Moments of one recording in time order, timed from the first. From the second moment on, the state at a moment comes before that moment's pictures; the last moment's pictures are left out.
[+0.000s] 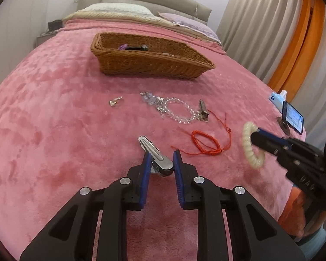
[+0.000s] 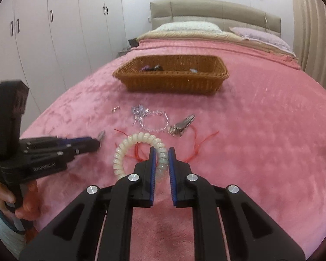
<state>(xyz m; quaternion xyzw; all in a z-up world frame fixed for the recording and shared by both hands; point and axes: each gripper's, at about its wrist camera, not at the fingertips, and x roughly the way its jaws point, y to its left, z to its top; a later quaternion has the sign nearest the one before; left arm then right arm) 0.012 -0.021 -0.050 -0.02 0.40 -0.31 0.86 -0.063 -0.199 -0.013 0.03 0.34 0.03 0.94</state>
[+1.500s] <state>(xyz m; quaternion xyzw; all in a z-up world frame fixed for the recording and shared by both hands) -0.009 -0.024 -0.037 0.02 0.37 -0.27 0.89 -0.067 -0.186 -0.035 0.01 0.37 0.05 0.93</state>
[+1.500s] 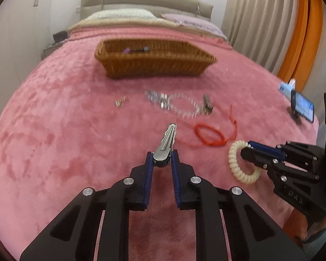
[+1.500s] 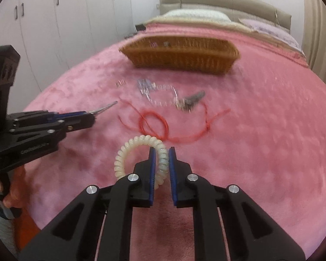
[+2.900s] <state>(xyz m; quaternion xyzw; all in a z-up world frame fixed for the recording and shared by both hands) 0.238 -0.079 -0.007 -0.05 0.35 -0.21 0.91 0.228 -0.257 -0.009 0.09 0.36 0.02 0.93</state>
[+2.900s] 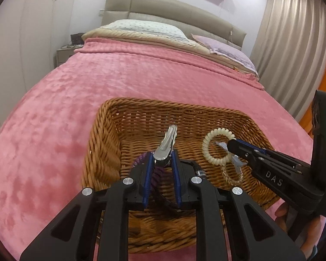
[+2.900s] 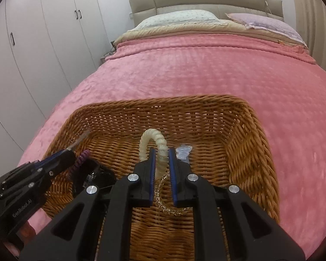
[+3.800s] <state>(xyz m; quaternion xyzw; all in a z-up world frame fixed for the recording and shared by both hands) 0.072 -0.022 0.020 -0.08 0.31 -0.29 0.90 0.051 -0.236 0.008 0.08 0.36 0.04 0.93</state>
